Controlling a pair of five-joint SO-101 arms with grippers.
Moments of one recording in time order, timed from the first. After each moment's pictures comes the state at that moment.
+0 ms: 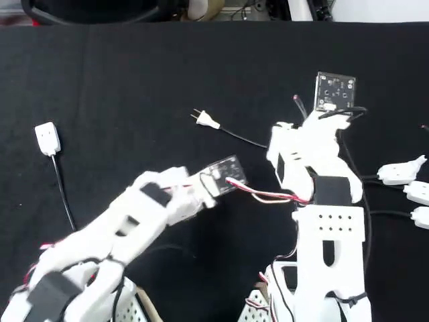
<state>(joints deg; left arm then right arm) 28.7 -24.1 57.4 37.0 -35.7 1.8 -47.7 44.9 54.7 -7.3</state>
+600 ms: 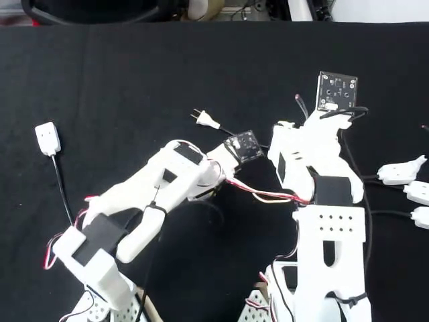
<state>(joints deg) 28.7 7.1 27.8 47.1 -32.9 2.2 -47.7 44.5 54.8 -7.3</state>
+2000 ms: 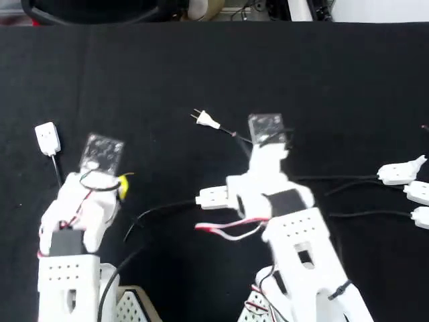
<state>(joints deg) -10.5 -77.5 79.0 49.4 -22.1 -16.2 -47.7 64.8 54.5 -11.9</state>
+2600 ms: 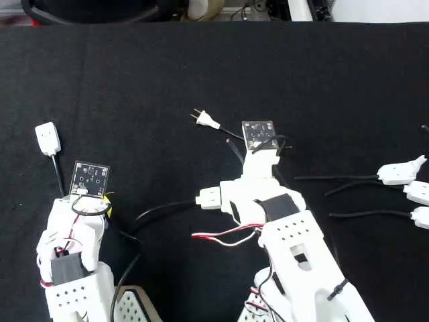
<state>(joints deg) -21.7 -103.8 95.0 59.7 -28.1 -19.2 -47.7 68.4 50.3 -14.4</state>
